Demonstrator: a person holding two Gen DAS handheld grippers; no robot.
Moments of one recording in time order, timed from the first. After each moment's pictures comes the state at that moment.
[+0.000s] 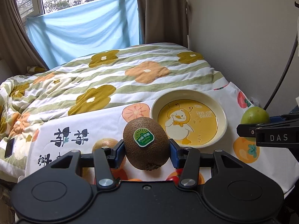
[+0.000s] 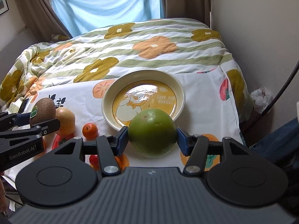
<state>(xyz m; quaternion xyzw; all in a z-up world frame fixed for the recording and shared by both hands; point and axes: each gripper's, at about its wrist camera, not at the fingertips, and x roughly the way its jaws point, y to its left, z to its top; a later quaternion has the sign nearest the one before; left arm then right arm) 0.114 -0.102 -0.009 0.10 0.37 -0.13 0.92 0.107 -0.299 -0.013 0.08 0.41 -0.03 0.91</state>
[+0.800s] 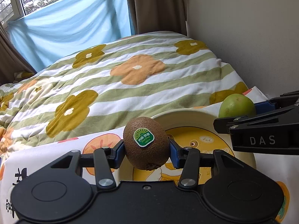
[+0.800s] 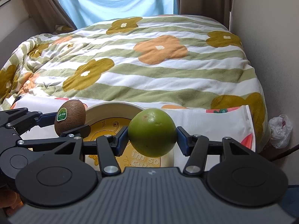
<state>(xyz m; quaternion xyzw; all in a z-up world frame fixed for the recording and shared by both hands) 0.261 -0.207 -0.081 0.14 0.39 -0.13 0.90 0.277 -0.362 -0.071 0.06 0.43 0.03 0.90</state>
